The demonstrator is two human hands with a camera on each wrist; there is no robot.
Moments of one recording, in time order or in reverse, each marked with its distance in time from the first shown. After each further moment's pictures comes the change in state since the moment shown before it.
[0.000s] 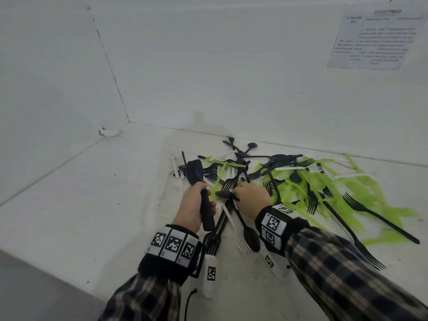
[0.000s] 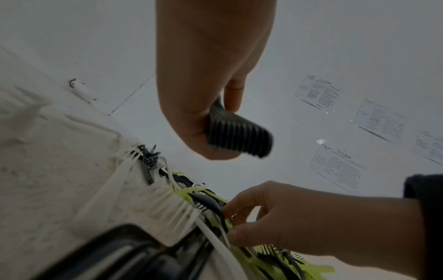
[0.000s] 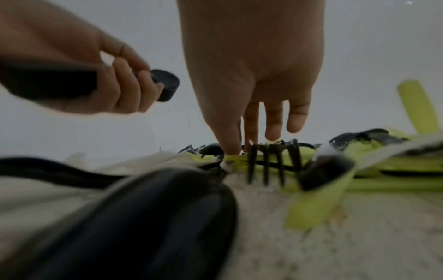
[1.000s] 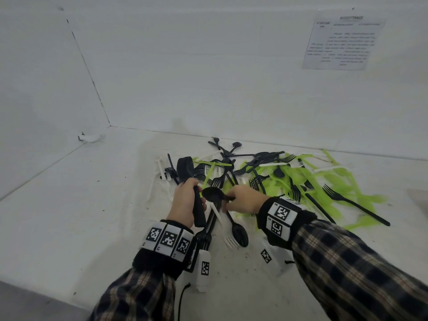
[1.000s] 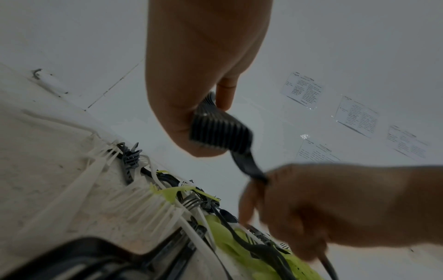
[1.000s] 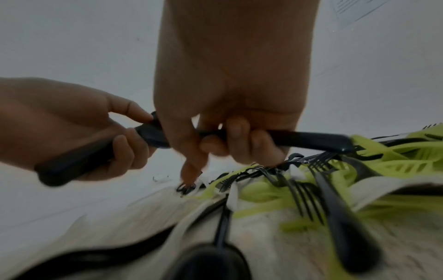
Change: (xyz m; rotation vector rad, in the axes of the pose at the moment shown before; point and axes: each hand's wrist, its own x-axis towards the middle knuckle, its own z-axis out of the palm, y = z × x) left_hand 0.000 0.003 0.008 0.065 0.001 0.058; right_hand -0.024 0.009 -0.026 0.486 -0.179 -0.094
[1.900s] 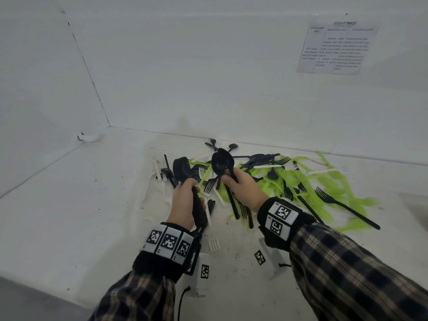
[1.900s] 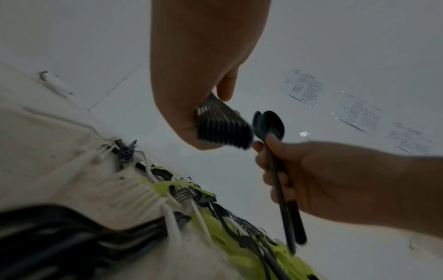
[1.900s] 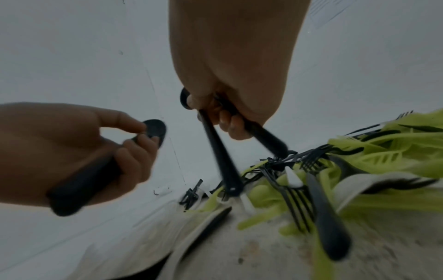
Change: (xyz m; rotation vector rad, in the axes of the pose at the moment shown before) left_hand -0.007 -0.008 0.015 -0.090 0.001 0.067; right_hand -0.003 0.009 -0.007 0.588 0.435 -0.072
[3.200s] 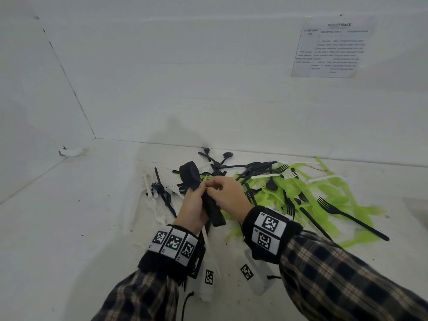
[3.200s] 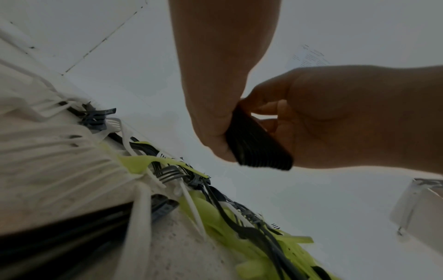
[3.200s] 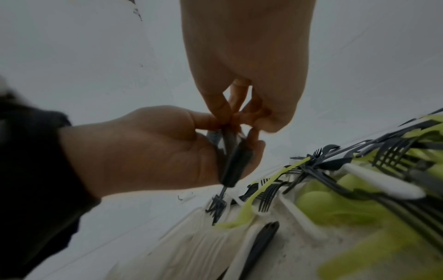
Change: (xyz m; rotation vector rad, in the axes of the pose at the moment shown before) left_hand 0.053 -0.010 0.031 -0.147 -0.226 -0.118; right_hand 0.029 -0.012 0.020 -0.081 0.099 -0.025
